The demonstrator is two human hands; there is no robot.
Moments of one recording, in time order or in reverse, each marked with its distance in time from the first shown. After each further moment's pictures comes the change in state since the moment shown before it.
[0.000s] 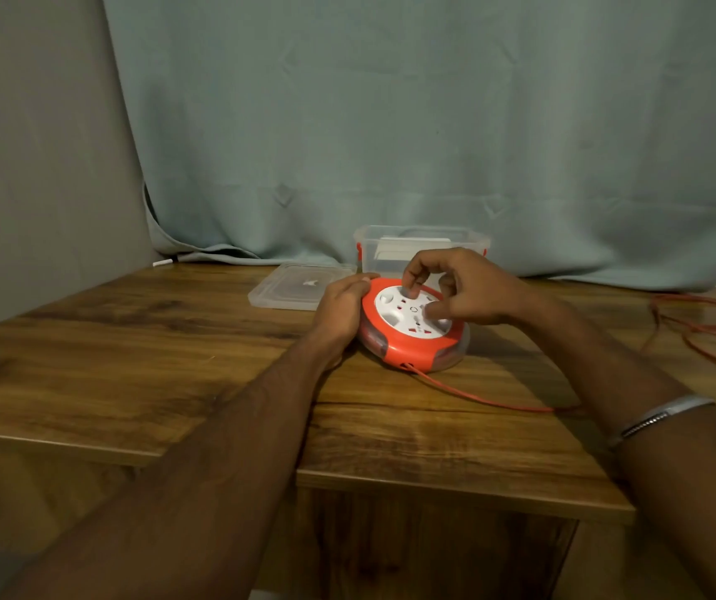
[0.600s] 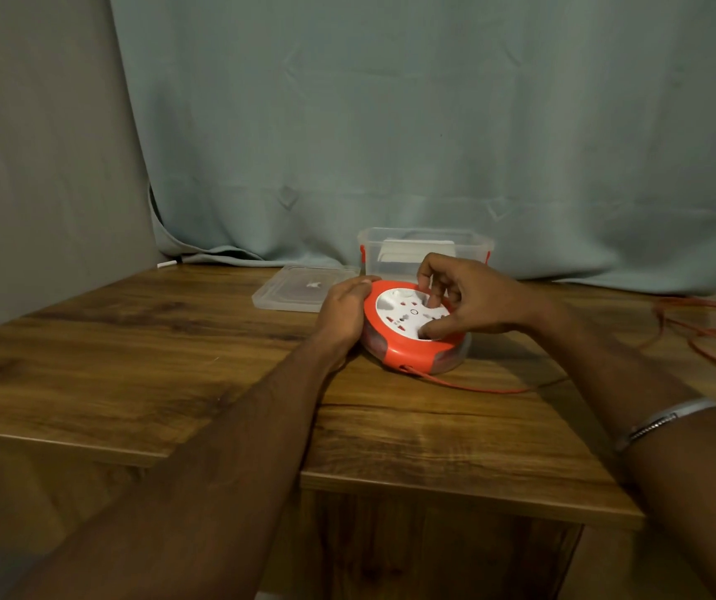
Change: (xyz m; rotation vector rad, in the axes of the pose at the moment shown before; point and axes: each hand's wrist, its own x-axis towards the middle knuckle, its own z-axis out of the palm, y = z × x) left_hand -0.003 0.001 -0.001 0.015 0.022 0.021; right_hand -0.004 0.009 0.002 -0.085 -0.052 0.085
